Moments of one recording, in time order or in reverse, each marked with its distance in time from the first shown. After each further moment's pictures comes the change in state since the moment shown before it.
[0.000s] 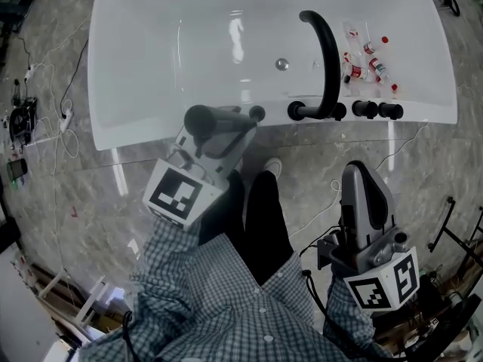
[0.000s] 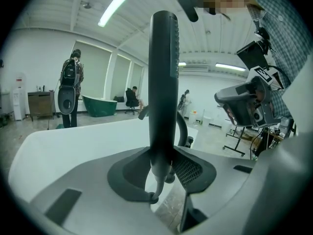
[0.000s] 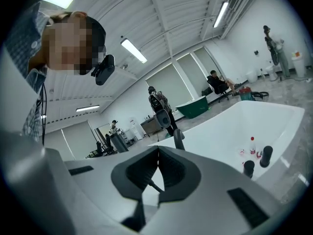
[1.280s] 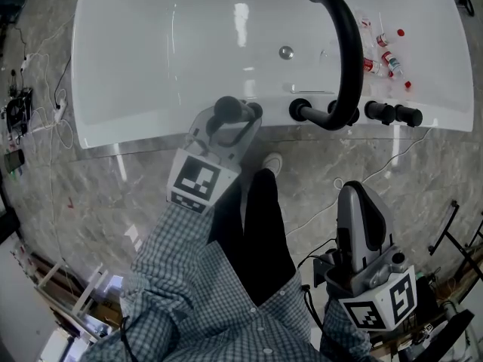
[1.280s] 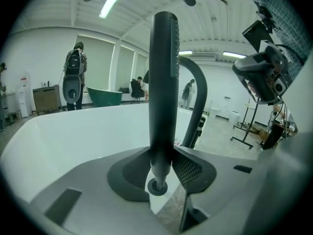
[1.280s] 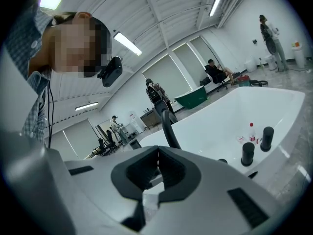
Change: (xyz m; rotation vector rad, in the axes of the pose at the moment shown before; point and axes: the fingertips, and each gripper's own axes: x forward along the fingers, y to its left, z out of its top) left arm 0.079 0.021 -0.113 -0.021 0.119 0.072; right arm 0.018 -0.046 -0.058 0.055 0.097 0.003
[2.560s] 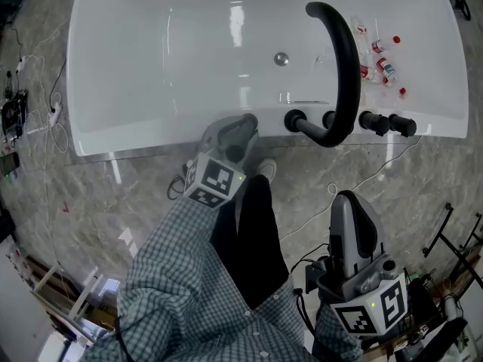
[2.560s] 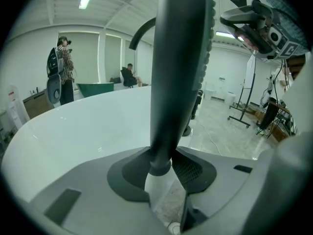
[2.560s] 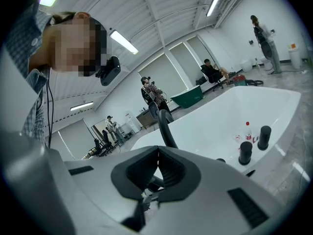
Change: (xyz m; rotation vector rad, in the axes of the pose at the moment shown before) left arm 0.040 -0.003 -0.076 0.122 0.179 -0.023; right arm 0.010 -0.006 0.001 0.019 0.007 -0.047
